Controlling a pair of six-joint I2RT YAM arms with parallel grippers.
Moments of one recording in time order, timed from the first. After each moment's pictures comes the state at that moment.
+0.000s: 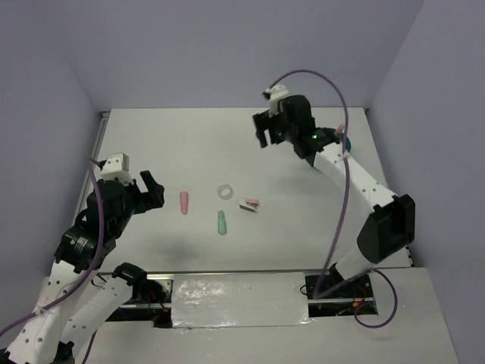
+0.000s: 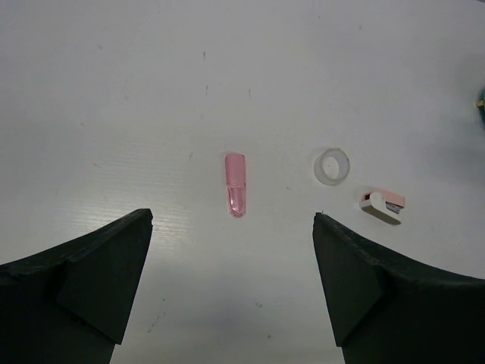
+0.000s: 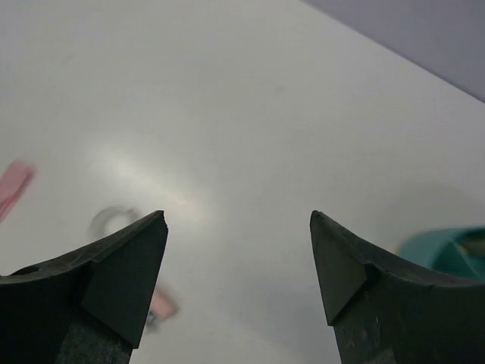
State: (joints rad) left arm -0.37 0.59 0.89 -0.73 -0.29 -0.42; right arm 0.38 1.61 1.49 -0.35 0.05 -0.02
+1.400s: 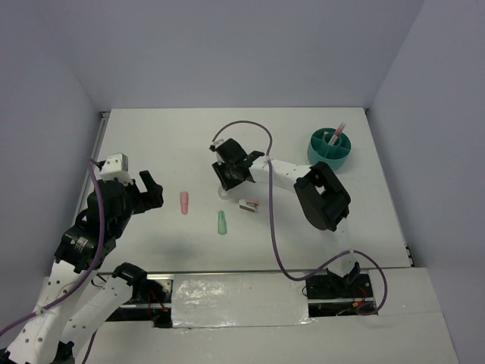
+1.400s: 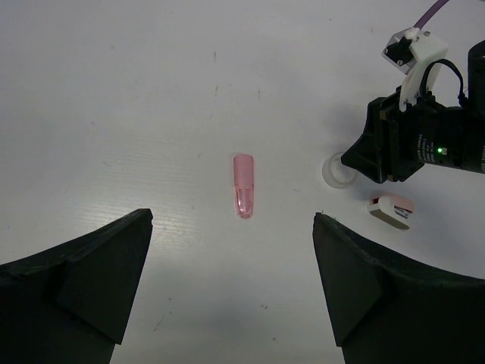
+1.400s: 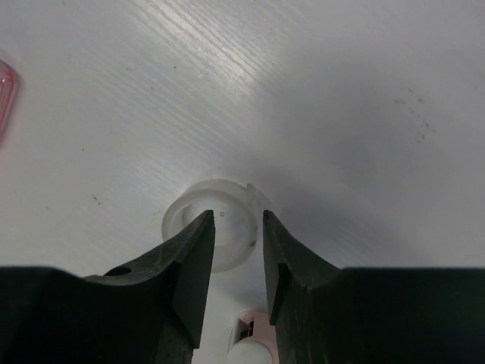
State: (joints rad) left arm -0.37 0.59 0.89 -0.74 -0.32 -0.43; right arm 0.75 2.07 1.51 -0.37 0.01 0.17
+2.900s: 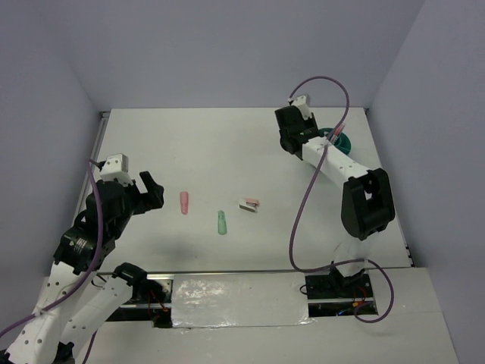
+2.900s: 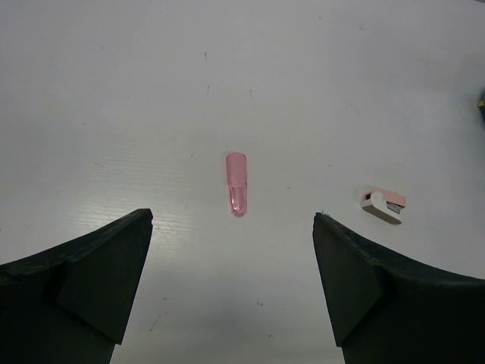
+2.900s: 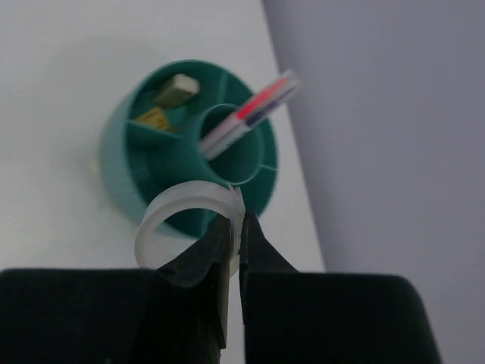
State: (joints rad) left arm -0.37 0.58 0.89 -0.74 -0.30 -0.42; right arm 0.42 1.78 1.42 -0.40 0.95 -0.05
